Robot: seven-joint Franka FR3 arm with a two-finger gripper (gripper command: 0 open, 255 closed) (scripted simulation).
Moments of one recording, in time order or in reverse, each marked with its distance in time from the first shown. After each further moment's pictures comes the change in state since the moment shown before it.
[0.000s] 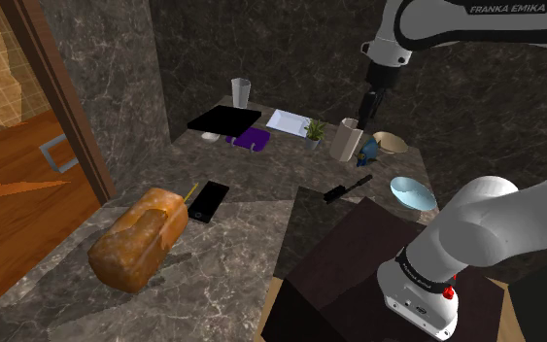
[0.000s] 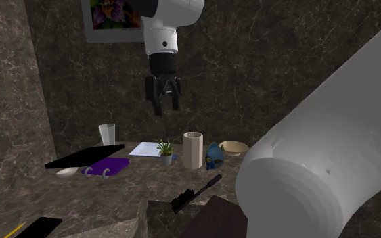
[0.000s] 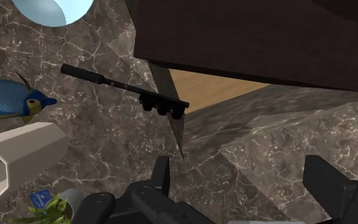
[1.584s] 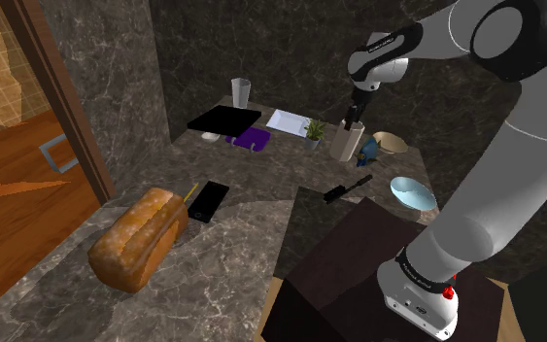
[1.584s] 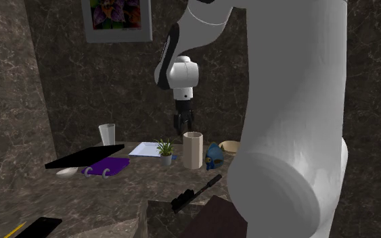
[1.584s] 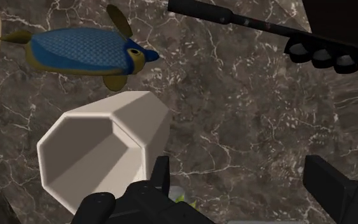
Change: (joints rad) arm -0.127 0.788 -0.308 0.349 0.139 0.475 -0.448
